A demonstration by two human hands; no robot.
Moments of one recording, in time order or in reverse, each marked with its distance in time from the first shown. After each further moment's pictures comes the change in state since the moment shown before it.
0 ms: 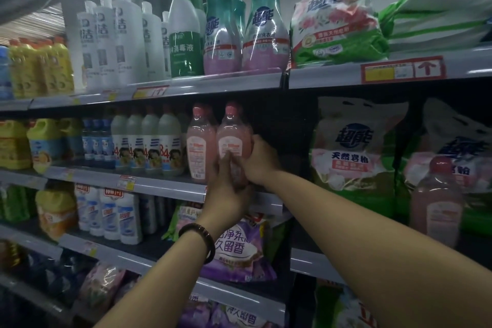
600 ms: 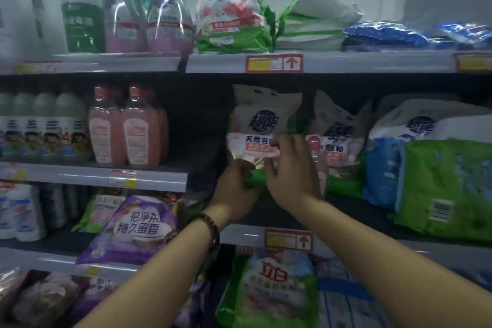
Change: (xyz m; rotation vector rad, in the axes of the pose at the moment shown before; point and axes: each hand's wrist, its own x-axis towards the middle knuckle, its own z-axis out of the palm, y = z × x) left_hand -0.058 0.106 0.159 -0.151 -0.288 0.070; right_hand -0.140 0.091 -0.208 -0.646 0.397 -0.166
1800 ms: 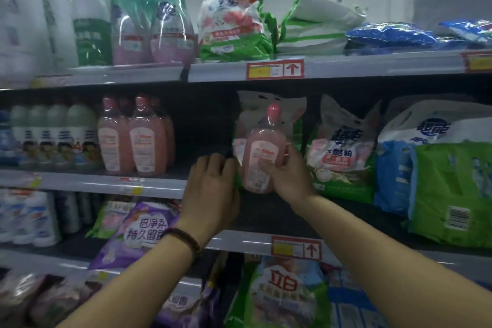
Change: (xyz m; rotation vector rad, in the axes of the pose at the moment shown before) left_hand -0.023 0.009 -0.051 0.908 0.254 0.349; right_hand 0.021 0.010 0.034 0.750 -0.156 0.398
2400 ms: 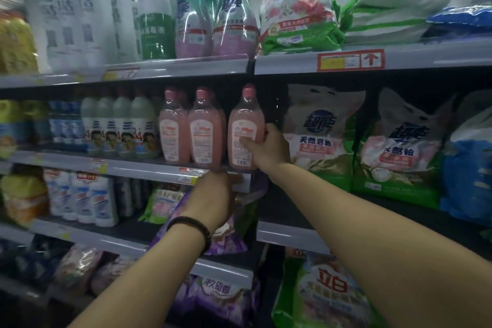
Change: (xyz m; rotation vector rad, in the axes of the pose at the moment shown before) left_hand -0.028 -0.113 -0.012 -0.079 -0.275 -0.210; right_hand 0.016 -0.067 0.153 -0.063 -0.087 0.002
